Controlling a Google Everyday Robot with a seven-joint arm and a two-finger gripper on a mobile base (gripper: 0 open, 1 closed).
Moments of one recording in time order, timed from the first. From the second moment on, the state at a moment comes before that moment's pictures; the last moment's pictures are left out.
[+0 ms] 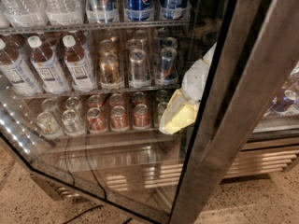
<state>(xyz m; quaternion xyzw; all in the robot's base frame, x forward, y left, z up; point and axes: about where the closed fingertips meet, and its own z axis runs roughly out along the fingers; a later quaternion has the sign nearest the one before) 0.425 -0.051 0.867 -0.65 0.66 0.34 0.14</state>
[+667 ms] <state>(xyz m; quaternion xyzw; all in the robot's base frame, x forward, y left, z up) 0.408 -0.024 0.864 -0.66 0.66 0.36 0.09</state>
